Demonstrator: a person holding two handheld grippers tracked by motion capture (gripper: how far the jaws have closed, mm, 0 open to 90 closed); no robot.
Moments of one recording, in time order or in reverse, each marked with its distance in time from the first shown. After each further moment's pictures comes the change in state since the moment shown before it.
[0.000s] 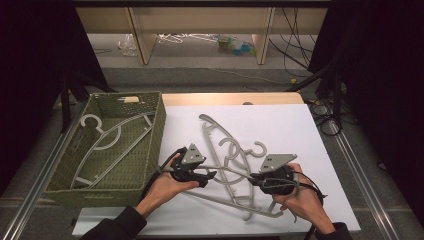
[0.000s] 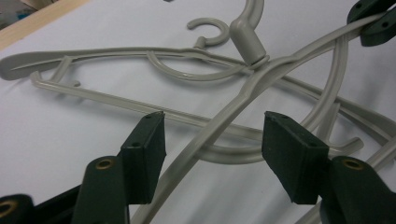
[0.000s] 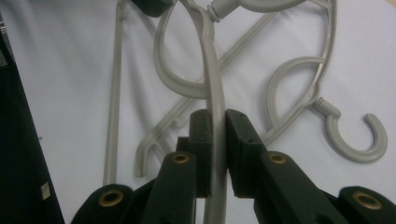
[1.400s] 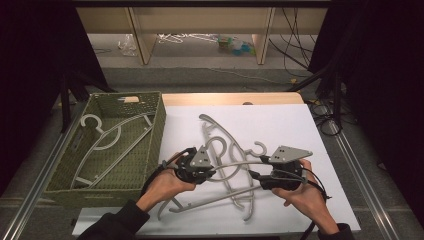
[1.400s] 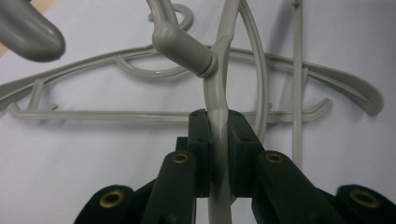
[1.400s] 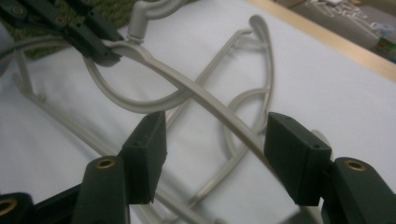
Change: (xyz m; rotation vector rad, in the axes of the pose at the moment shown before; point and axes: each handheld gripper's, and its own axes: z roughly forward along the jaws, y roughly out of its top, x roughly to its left) left arm -0.006 0.020 -0.015 0.113 -0.052 0.172; right arm -0.012 0.001 -0.014 -0.182 -0.120 0.125
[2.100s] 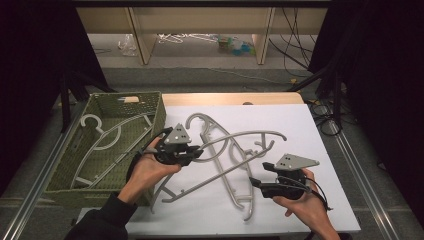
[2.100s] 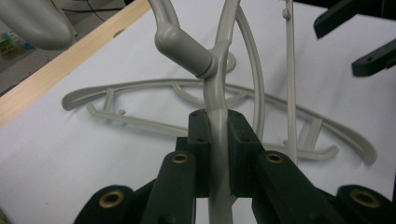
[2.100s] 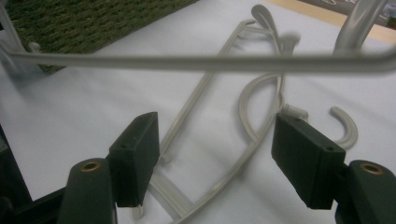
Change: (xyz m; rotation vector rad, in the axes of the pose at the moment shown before) left arm 0.029 0.017 -0.058 -0.132 0.062 -0.157; right arm 0.009 -0.021 -0.004 -0.022 0.021 0.120
